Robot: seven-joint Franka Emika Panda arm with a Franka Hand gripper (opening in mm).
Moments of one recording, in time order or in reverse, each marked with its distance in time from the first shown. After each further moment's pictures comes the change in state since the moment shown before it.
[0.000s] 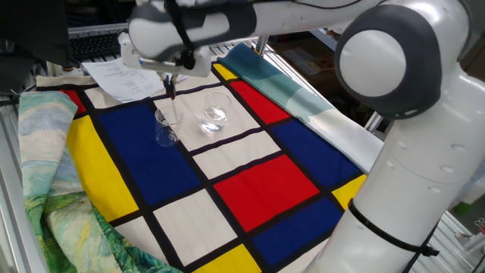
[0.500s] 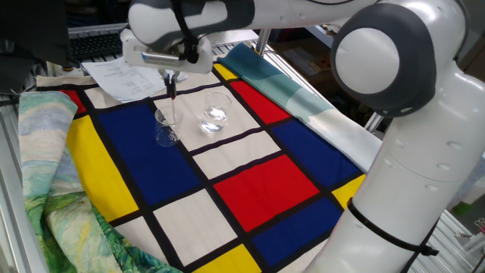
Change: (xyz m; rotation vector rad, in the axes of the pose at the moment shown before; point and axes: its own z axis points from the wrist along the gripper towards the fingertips) arm -0.003 -0.004 -0.005 -0.010 0.071 -0.038
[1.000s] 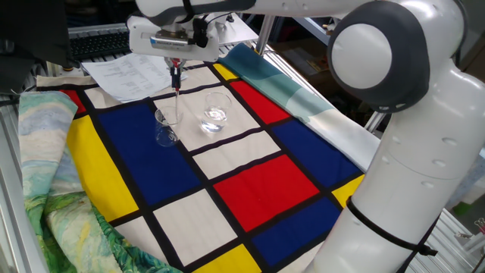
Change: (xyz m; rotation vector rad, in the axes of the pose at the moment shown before) arm -0.014 -0.010 -0.017 -0.016 0.063 -0.039
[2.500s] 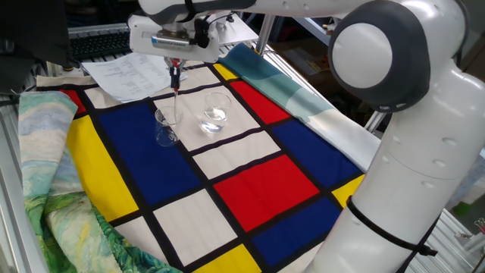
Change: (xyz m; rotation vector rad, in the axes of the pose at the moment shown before) arm 0.000 0.002 0.002 -0.027 0.013 -0.007
